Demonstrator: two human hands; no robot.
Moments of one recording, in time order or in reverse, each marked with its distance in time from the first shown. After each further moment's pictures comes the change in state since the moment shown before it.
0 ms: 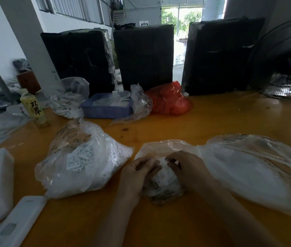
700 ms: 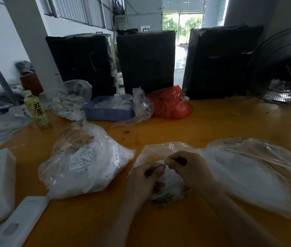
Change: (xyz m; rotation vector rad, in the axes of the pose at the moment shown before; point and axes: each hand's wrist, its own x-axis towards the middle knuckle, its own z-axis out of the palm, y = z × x) left_hand -0.017 0.003 0.004 0.604 -0.087 0.177; right_hand -0.006 -0.014 -0.013 0.377 0.095 0.060
